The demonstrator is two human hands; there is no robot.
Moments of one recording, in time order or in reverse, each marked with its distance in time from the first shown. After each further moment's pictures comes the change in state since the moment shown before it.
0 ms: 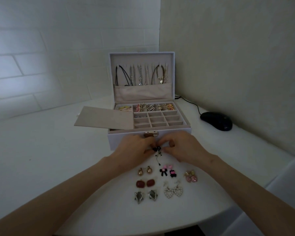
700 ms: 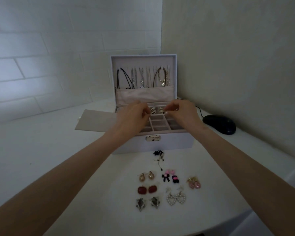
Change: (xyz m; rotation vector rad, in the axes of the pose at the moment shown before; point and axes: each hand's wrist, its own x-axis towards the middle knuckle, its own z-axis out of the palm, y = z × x) left_hand 0.062 -0.030 -0.036 -0.099 0.195 -0.288; right_hand 0.087 0.023 -0.027 0.241 0.406 0.164
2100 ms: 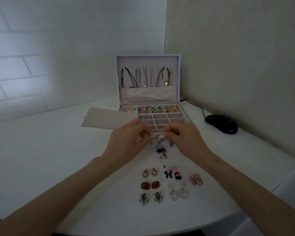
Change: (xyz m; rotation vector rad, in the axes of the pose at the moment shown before) left_hand -0.076 -0.003 -0.011 -0.082 0.060 0.148; right_hand -0.089 -0.027 -0.007 0.051 -0.182 -0.113
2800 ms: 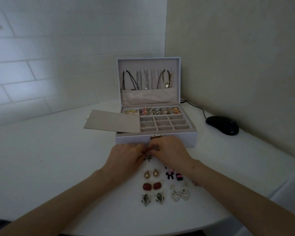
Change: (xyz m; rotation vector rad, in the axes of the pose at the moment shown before) left_hand -0.028 -0.012 0.020 0.352 -0.088 0.110; right_hand 0.003 0.000 0.045 -0.344 -0.144 -0.115
